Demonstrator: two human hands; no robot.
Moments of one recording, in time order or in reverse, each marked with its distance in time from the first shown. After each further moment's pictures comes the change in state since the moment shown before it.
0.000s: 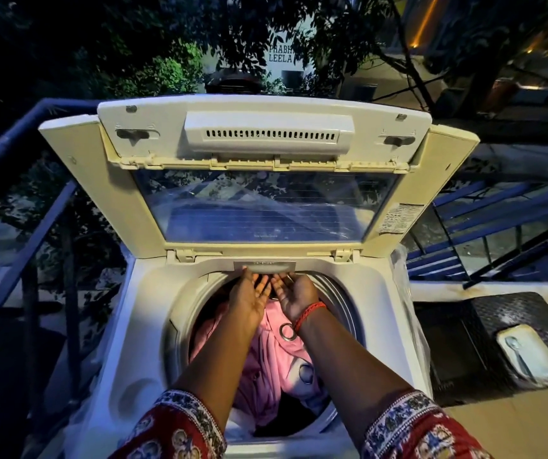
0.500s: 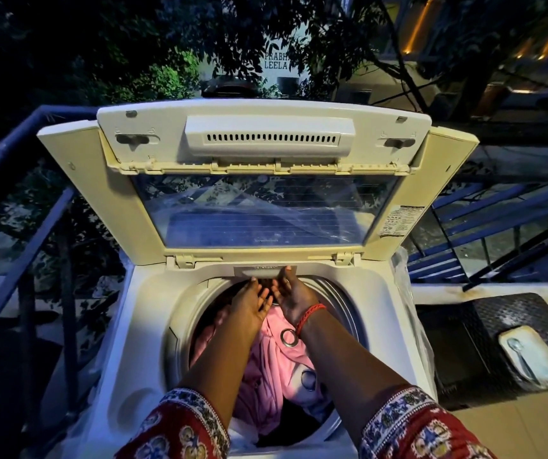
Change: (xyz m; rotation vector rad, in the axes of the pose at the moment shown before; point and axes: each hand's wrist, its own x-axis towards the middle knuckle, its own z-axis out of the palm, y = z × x) left_hand 0.000 -0.002 -0.004 0.165 0.069 -0.042; right_hand 0.004 0.003 0.001 -0.140 -0.017 -0.043
